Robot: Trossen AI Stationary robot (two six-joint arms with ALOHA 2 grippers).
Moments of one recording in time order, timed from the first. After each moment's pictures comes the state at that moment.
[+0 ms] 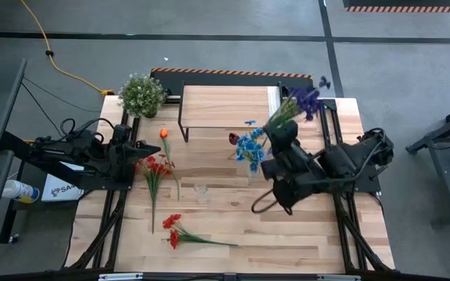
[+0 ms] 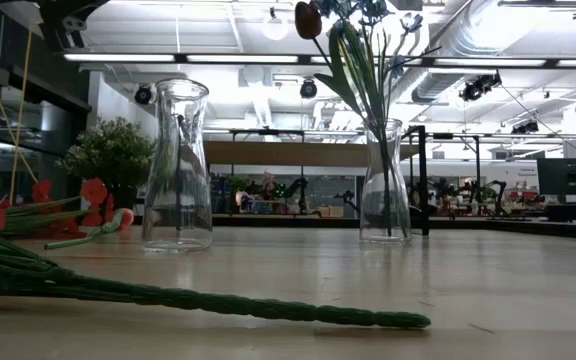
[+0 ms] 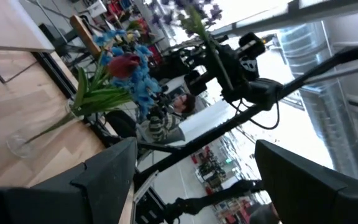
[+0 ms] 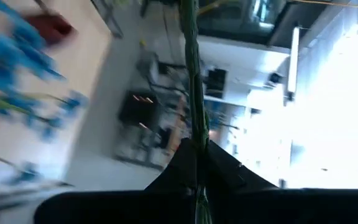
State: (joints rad) left arm -0.18 0.15 0.40 -0.04 -0.19 -1.01; right arm 0.47 1.74 2.16 -1.42 1.37 -0.69
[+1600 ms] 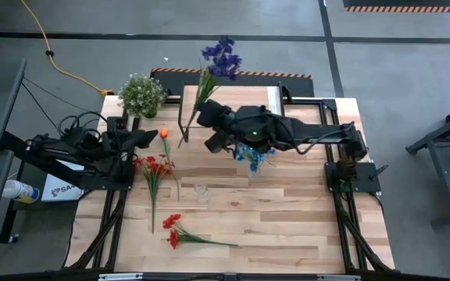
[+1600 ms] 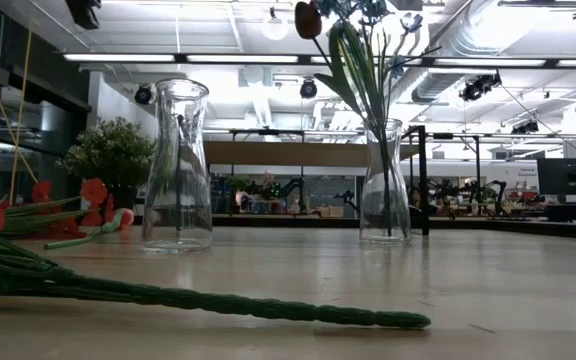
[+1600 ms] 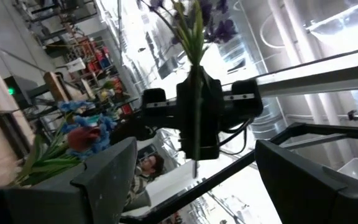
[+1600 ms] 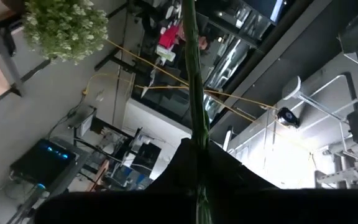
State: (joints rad) left arm -0.18 0.27 0.40 0.33 -0.36 -1.03; right arm 0.10 1.91 2.16 -0.32 0.69 -1.96
